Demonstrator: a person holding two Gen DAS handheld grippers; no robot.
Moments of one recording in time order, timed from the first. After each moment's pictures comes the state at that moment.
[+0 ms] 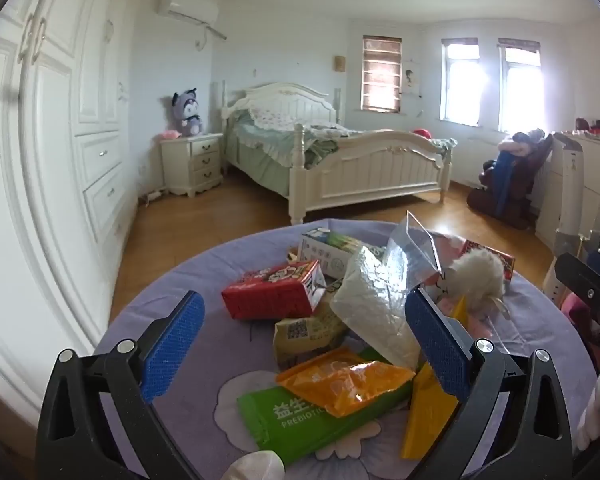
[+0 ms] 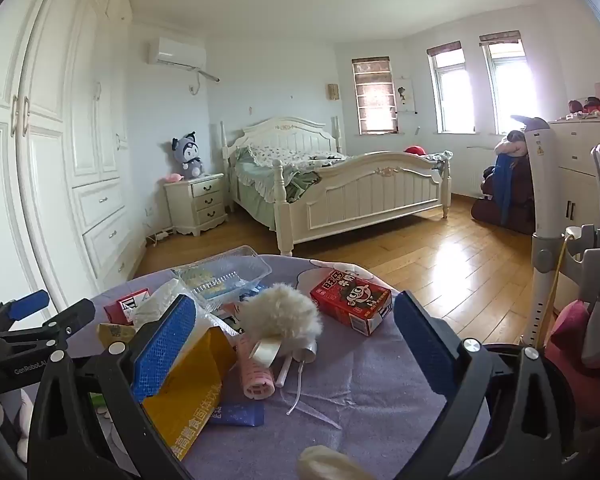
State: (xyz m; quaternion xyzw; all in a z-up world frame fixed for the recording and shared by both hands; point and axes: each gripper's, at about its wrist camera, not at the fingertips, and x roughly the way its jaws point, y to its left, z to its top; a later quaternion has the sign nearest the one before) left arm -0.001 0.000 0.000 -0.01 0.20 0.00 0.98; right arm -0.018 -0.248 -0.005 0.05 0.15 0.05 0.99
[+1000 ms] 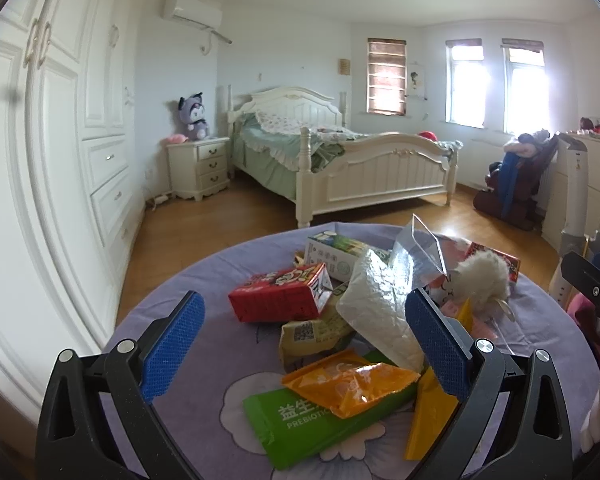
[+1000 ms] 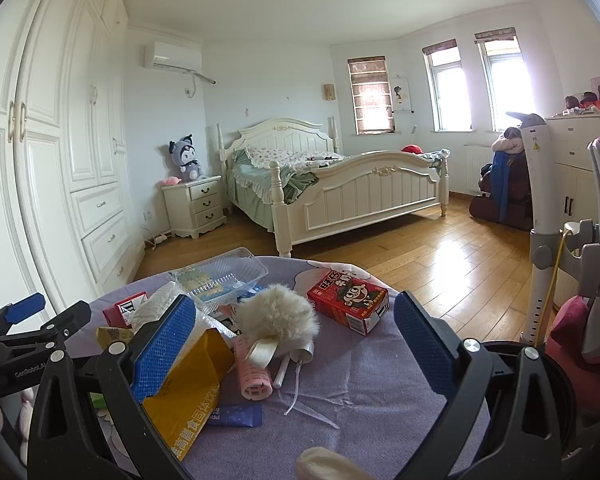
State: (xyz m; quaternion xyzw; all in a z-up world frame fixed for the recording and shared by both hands) left arm -0.004 -0.002 0.002 -0.01 0.21 0.02 0.98; right arm -0.015 -0.251 -0.005 0.06 0.15 0.05 0.99
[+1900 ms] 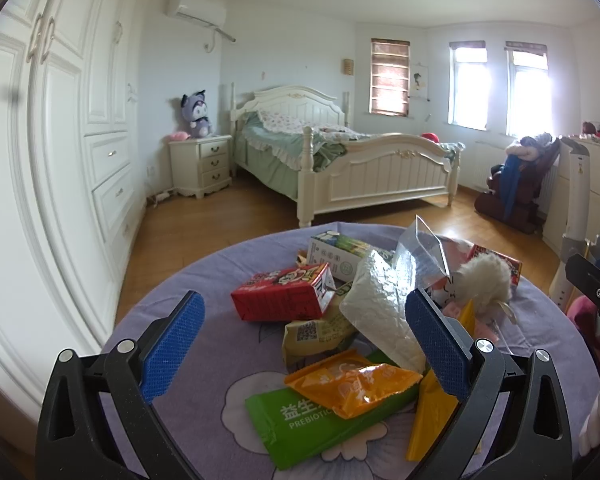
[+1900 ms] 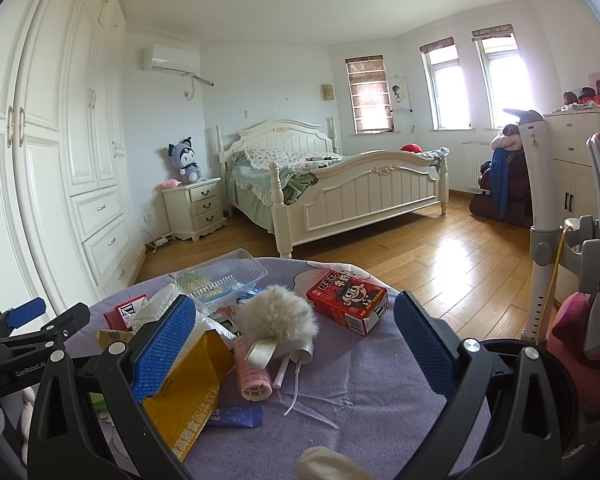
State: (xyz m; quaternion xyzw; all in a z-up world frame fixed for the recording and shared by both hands) left arm -0.003 0.000 0.000 -0.01 0.21 0.02 0.98; right arm -0.016 -0.255 -0.007 0.06 0.14 0.05 0.99
